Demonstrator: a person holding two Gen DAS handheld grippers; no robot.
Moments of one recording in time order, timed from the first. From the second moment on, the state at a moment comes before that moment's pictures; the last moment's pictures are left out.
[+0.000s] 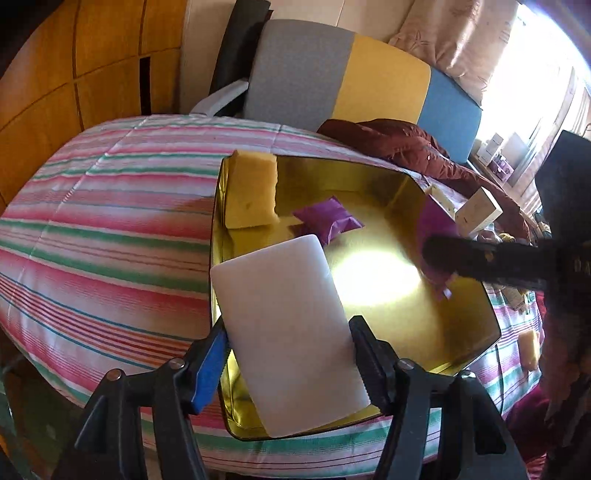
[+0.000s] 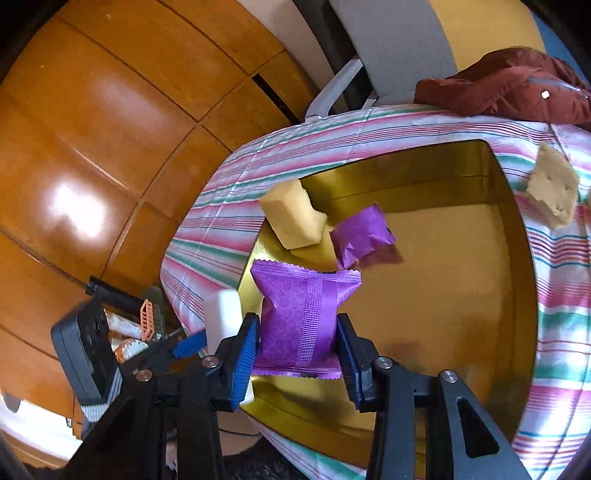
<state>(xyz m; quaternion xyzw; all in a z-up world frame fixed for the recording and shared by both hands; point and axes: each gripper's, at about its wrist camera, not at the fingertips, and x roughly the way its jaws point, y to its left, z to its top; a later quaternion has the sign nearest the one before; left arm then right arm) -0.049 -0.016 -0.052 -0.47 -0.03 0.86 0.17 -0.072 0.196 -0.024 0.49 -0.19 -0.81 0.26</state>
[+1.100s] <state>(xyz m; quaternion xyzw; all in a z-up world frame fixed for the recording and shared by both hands) -0.019 -0.019 -0.014 -0.40 0.00 0.91 0.08 -0.003 0.224 -0.004 0.40 -0.10 -0.90 0.14</state>
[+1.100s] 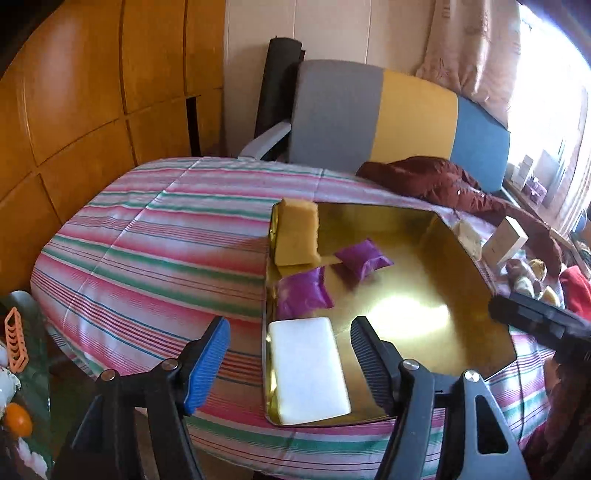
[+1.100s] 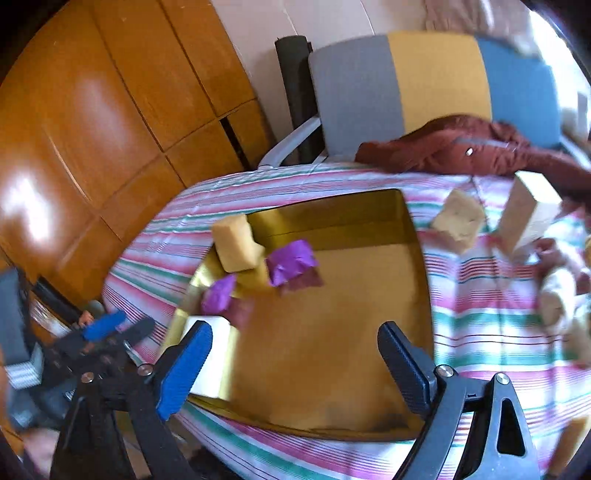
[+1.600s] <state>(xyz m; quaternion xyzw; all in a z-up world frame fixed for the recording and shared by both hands) 0.005 0.034 -0.009 -0.39 0.04 0.91 0.14 0.051 0.263 -0.004 0.35 -0.03 -0.93 0.06</state>
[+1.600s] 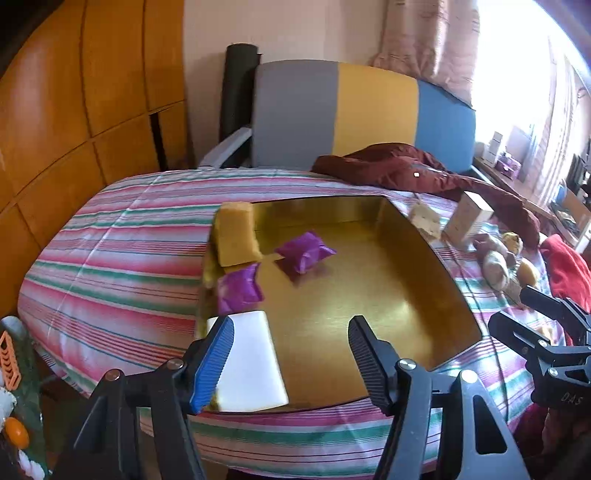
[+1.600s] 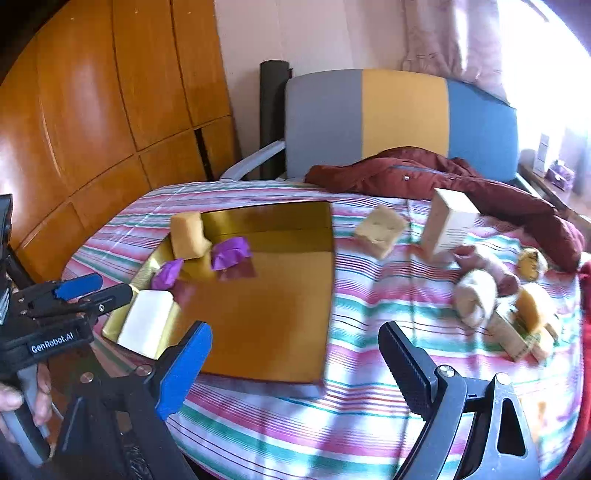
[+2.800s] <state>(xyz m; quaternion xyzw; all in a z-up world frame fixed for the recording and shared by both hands) 0.067 0.255 -0.049 -0.47 0.09 0.74 0.47 0.162 0.522 0.005 0.36 -0.27 -0.88 -0.17</state>
